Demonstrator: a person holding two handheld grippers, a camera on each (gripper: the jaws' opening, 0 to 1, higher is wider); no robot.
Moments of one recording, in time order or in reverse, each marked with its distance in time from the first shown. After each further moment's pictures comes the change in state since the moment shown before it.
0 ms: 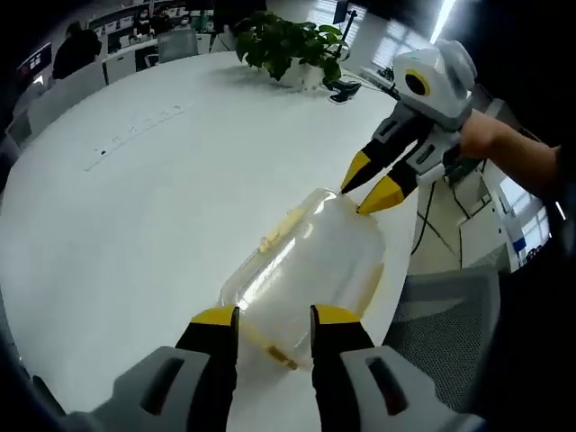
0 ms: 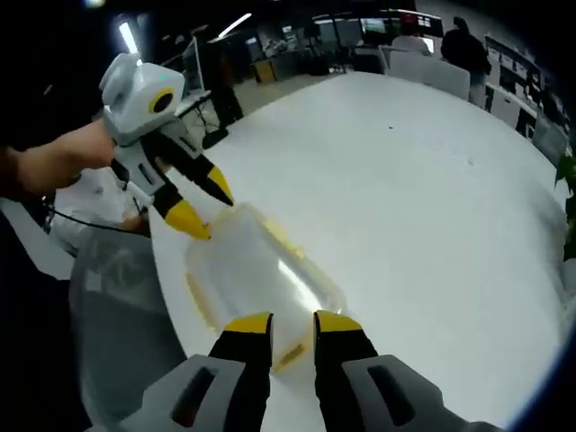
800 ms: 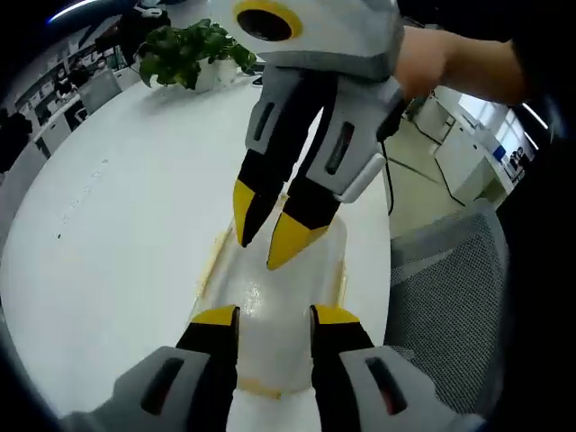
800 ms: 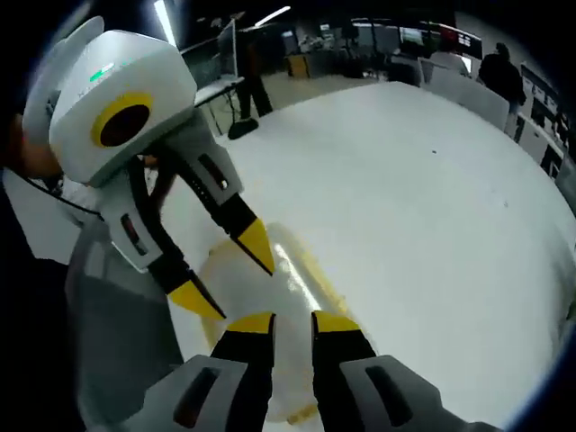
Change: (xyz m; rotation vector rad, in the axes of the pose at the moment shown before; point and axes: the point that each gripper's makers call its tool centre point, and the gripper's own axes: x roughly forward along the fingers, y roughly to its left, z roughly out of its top) left arm 0.022 -0.040 0.008 0.355 0.056 -0.078; right arm 0.035 0.027 0.031 -0.146 0.029 0.056
